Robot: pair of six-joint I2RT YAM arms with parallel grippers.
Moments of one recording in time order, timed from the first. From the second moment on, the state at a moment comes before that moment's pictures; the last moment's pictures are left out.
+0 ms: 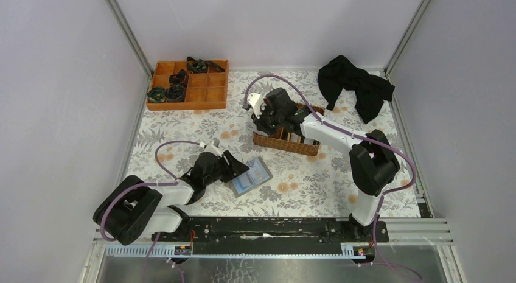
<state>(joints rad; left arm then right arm) -0.56 1.29 0.17 0.60 0.18 -0.99 0.70 1.82 1.37 -0.29 -0.27 -0.34</state>
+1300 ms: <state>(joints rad) -0.52 1.37 0.14 0.74 0.24 -0.99 0.71 1.85 1.34 -0.34 -0.09 -0.40</state>
